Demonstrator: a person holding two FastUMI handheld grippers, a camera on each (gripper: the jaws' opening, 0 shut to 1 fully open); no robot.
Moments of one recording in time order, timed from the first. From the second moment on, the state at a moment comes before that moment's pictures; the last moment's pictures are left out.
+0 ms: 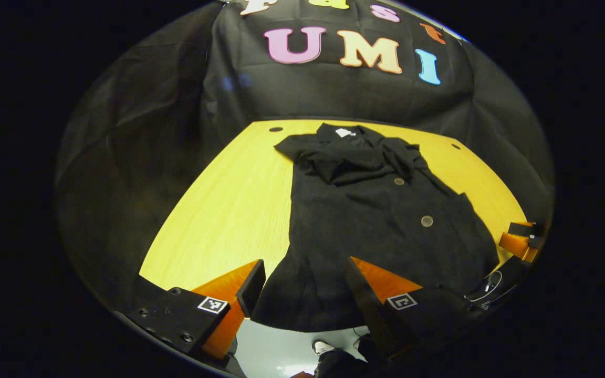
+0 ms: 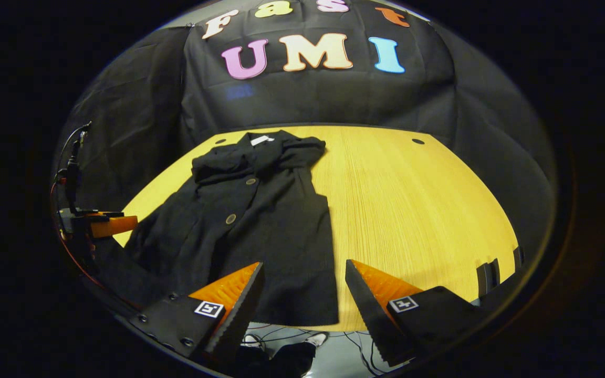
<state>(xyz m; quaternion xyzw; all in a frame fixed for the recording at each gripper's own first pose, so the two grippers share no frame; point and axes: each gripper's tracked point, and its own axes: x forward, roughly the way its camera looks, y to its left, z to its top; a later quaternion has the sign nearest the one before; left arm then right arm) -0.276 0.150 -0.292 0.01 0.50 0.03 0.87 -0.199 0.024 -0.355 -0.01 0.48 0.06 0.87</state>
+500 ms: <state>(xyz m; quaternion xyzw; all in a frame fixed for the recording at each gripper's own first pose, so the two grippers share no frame) -0.316 0.153 -0.326 0.00 0.54 0.00 0.84 -0.225 0.026 -0.398 -0.03 0.56 0.02 0.83</state>
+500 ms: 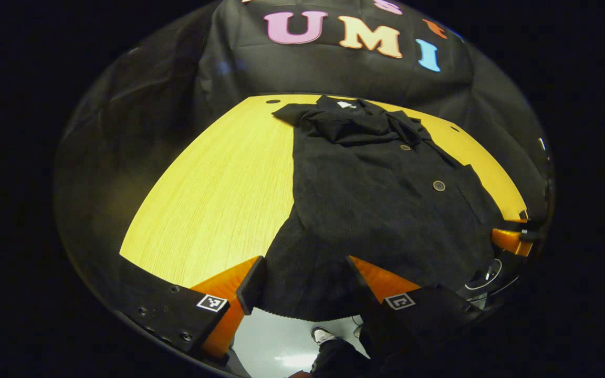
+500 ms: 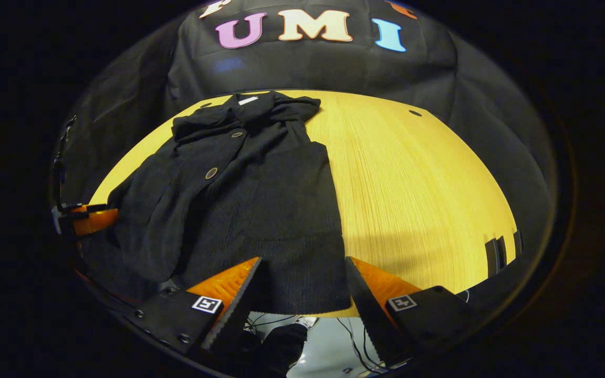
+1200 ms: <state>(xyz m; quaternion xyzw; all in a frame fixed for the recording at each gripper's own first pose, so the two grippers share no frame) -0.307 0.136 -0.329 -0.03 0.52 0.02 0.85 -0.218 0.053 -0.402 0.08 0.56 0.11 0.82</state>
